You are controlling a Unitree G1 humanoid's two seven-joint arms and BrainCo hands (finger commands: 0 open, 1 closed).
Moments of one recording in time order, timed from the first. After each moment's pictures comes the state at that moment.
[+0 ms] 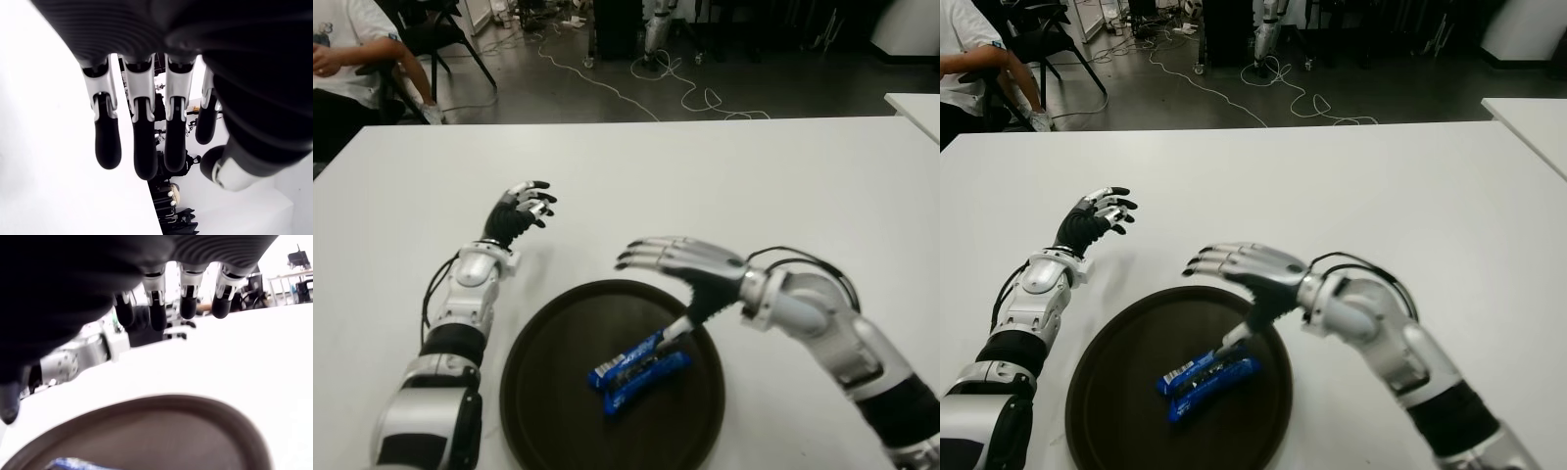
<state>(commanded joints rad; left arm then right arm) -0.56 0.18 0.08 0.92 0.00 -0.30 -0.18 -0.31 -0.54 0.26 -0.09 -0.38 -0.36 0.53</state>
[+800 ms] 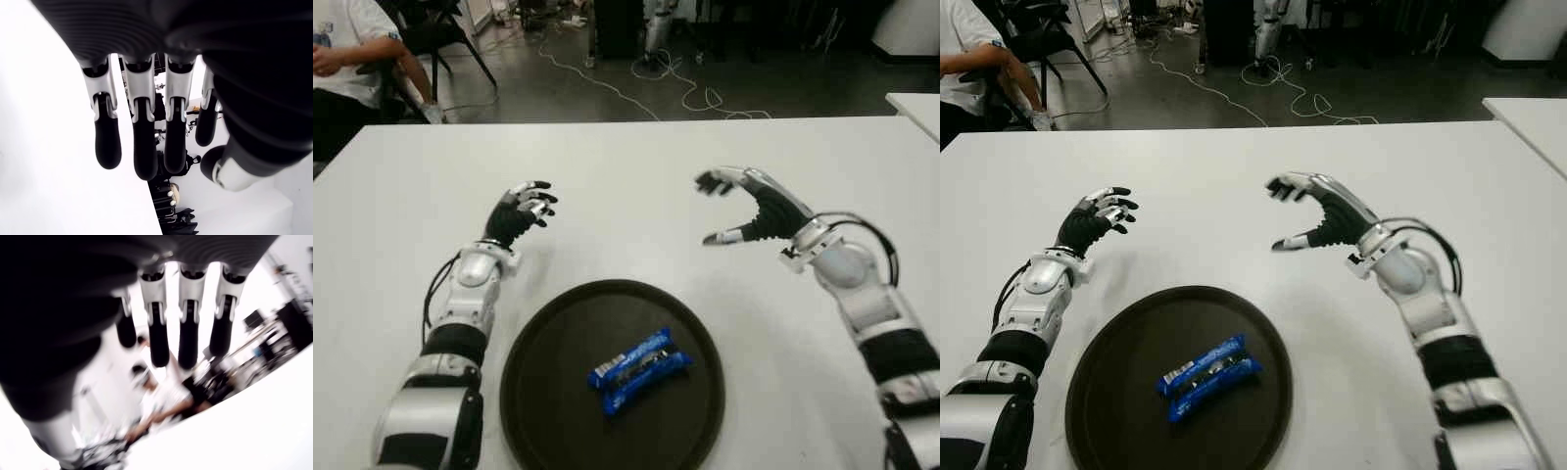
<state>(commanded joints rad) -0.56 0.18 0.08 0.93 0.00 -0.31 -0.19 -0.61 -0.22 -0.14 1.13 0.00 -0.44 0.06</state>
